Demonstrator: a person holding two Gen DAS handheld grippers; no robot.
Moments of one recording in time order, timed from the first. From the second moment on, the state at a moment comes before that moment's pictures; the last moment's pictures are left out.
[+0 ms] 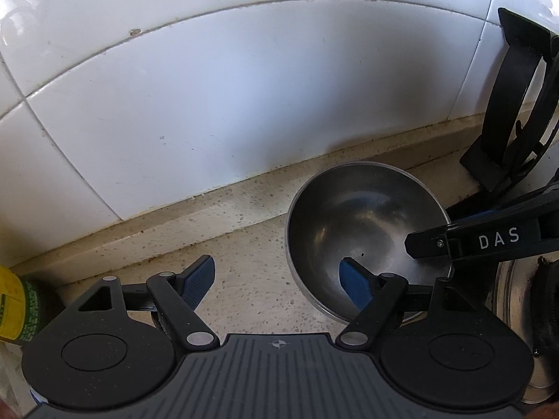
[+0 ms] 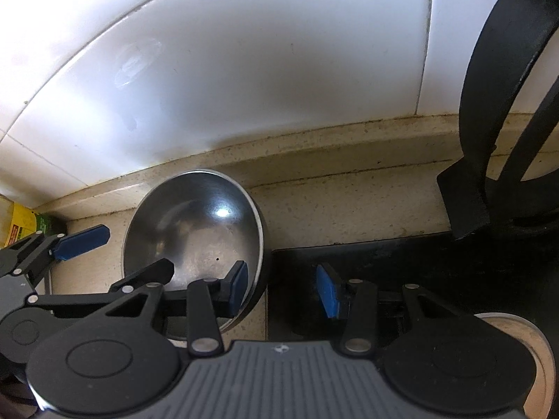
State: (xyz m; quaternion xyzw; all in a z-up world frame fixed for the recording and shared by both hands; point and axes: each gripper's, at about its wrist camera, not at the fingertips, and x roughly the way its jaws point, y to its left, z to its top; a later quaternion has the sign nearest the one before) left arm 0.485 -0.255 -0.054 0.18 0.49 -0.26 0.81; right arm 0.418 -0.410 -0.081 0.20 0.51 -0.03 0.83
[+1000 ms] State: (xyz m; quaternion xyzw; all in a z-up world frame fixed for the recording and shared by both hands) left arm 0.497 -0.259 -0.074 0.16 0.52 -0.28 0.79; right arm 0.417 -0.413 -0.083 0.21 0.51 -0.01 0.84
